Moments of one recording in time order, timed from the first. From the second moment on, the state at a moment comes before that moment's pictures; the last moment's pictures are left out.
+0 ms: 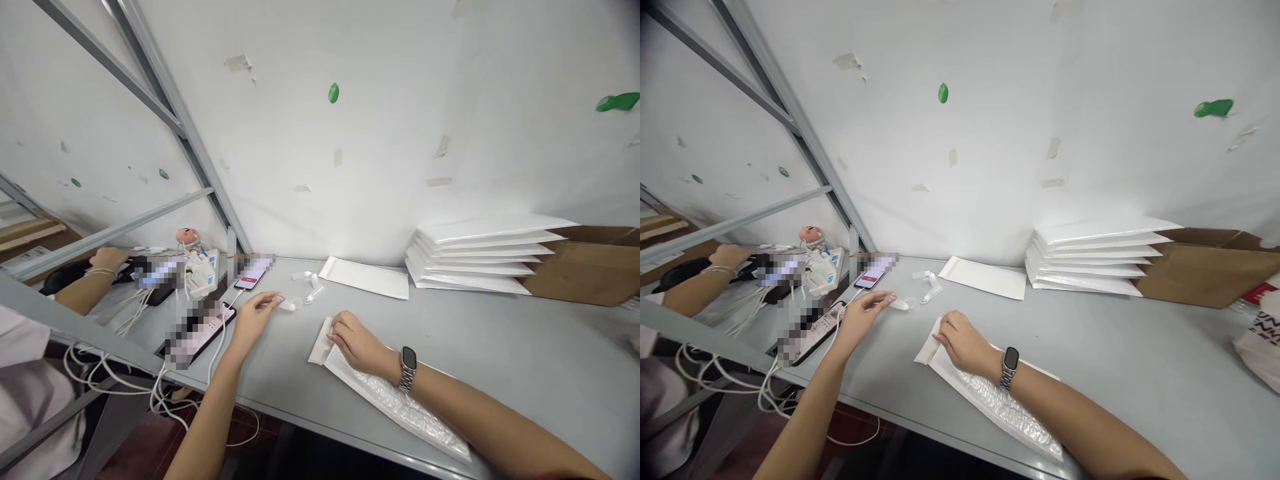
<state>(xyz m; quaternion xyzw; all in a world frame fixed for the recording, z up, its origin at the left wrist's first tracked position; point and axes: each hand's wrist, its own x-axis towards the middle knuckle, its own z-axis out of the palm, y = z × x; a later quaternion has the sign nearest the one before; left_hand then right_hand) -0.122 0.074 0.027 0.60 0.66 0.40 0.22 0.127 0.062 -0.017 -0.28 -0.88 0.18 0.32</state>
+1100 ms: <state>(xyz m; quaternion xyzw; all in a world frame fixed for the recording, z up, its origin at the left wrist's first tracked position) -0.023 0.017 -0.014 0.63 0.55 0.47 0.30 0.136 0.063 -0.014 -0.30 -0.84 0.11 0.44</state>
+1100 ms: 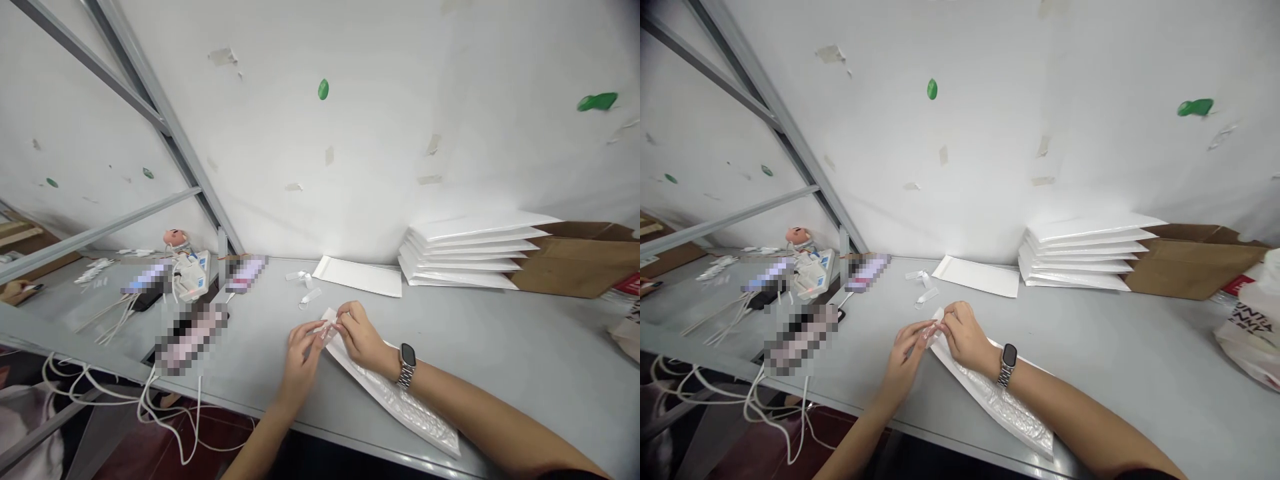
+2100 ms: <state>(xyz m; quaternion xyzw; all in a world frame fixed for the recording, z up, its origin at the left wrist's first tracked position) -0.050 0.123 -0.013 0.69 0.65 0.28 0.14 0.127 0.065 -0.016 -0.31 -0.88 0.20 0.31</state>
